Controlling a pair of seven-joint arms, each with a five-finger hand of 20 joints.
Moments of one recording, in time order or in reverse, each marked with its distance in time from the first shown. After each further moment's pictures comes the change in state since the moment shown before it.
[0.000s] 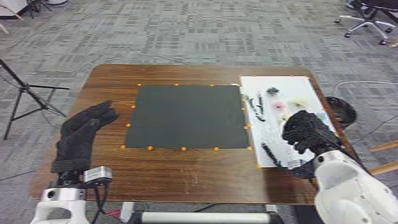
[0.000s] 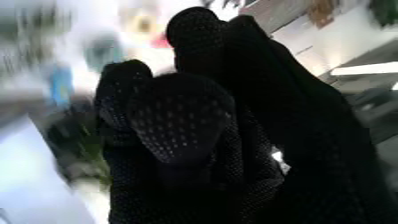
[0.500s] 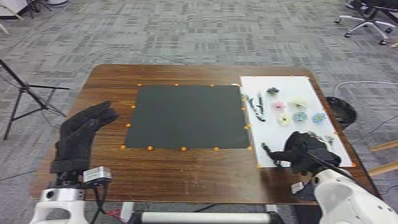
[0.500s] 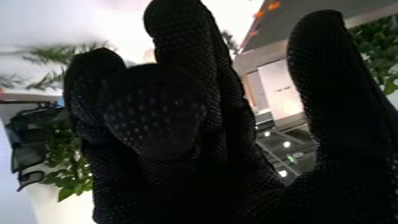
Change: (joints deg) left arm 0.2 0.0 -0.3 -0.1 0.1 -0.1 -0.1; right arm -7.5 -0.2 0.3 -2.8 -5.3 -7.7 0.0
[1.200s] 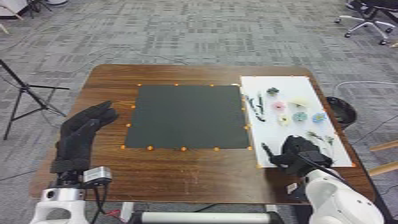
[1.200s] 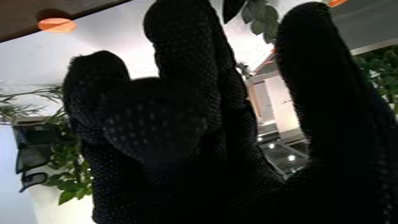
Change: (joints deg) left arm -0.1 0.0 0.1 0.0 0.1 -0.1 0.0; right arm 3.8 -0.3 -4.1 5.4 -1.9 -0.4 1.4
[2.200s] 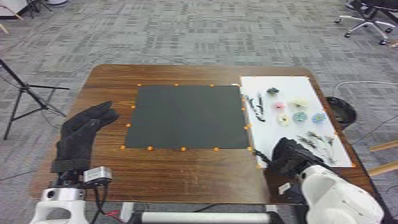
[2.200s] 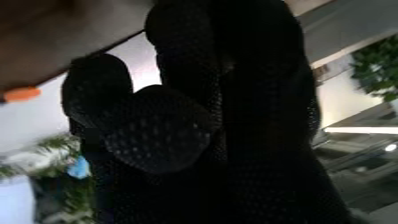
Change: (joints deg) left arm 0.0 0.0 0.0 0.0 0.0 -0.1 -0.4; right arm 2.6 -1.0 0.1 -0.5 14.7 -2.4 3.4
